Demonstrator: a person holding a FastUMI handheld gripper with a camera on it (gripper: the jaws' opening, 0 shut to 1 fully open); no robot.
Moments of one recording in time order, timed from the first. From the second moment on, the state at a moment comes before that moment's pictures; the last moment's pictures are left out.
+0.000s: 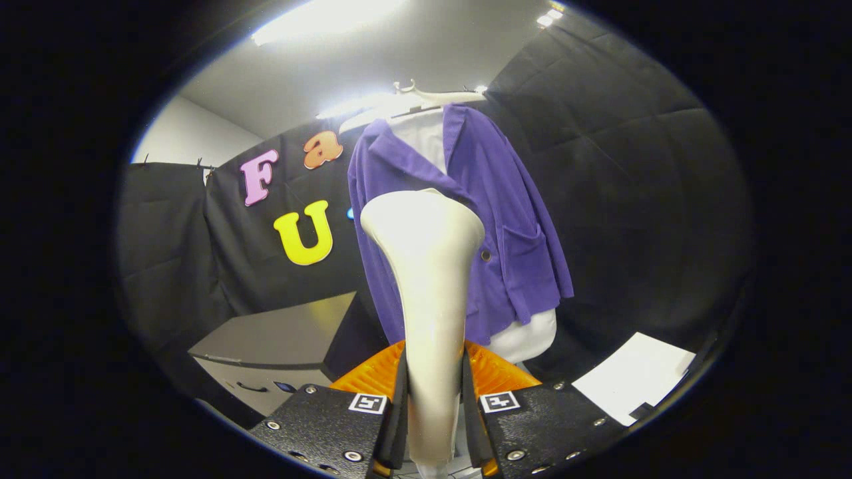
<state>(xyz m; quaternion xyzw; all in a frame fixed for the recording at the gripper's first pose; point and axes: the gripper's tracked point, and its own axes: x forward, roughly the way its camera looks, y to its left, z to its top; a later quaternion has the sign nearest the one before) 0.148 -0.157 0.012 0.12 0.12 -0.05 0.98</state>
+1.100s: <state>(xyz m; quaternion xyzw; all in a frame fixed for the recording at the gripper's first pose) 0.345 -0.267 0.197 0.13 -0.06 -0.09 0.99</state>
